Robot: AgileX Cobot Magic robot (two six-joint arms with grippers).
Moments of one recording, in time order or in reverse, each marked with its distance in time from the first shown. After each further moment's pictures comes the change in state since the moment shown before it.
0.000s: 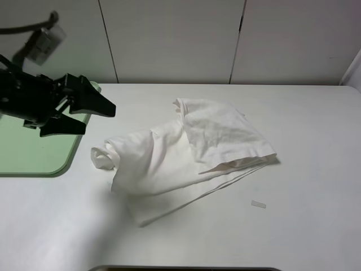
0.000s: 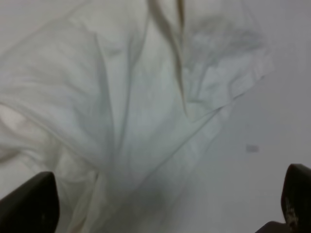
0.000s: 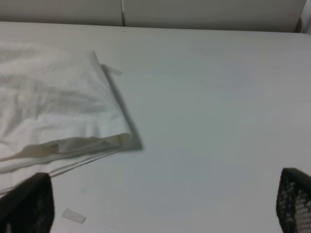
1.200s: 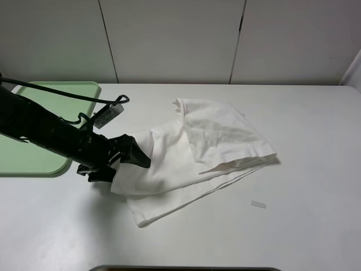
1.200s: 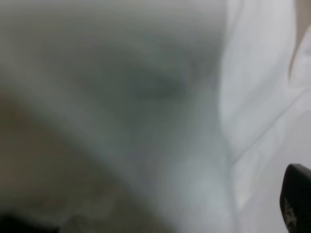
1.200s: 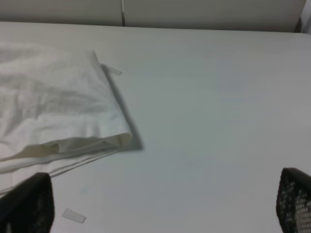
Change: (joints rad) left arm -0.124 0.625 -0.021 -0.338 -0.101 0.329; right arm 0.000 0.000 0.000 0.000 0.000 0.000
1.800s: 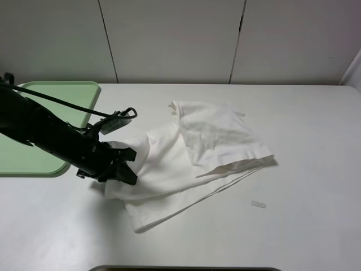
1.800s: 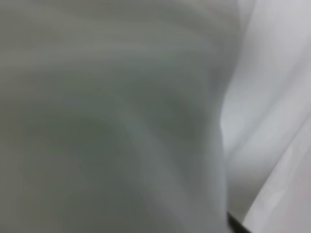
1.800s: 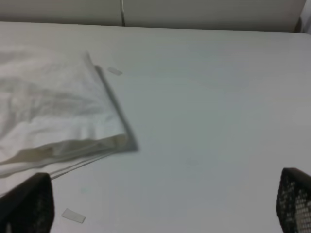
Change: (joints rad) left arm -0.079 0.037 -0.001 -0.040 -0.074 0.097; right arm 0.000 0.000 0.000 0.000 0.000 0.000
